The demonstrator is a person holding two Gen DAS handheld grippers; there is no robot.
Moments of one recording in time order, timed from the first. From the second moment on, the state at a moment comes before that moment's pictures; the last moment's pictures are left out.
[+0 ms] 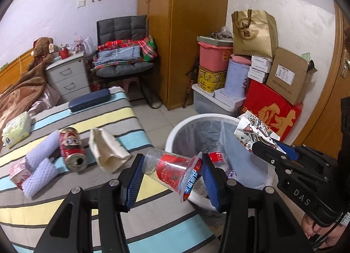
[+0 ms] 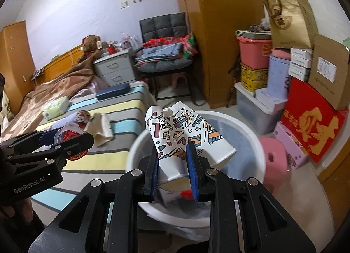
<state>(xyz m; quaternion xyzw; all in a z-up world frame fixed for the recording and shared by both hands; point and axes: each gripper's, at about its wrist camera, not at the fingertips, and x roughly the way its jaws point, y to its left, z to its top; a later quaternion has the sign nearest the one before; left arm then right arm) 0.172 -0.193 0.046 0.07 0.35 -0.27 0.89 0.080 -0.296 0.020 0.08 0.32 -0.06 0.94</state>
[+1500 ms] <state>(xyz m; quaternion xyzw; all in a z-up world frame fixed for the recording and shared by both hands) 0.194 -0.186 0.019 0.05 0.39 -0.26 0.88 0.095 -0.322 0.003 0.10 0.37 -0.07 0.92</state>
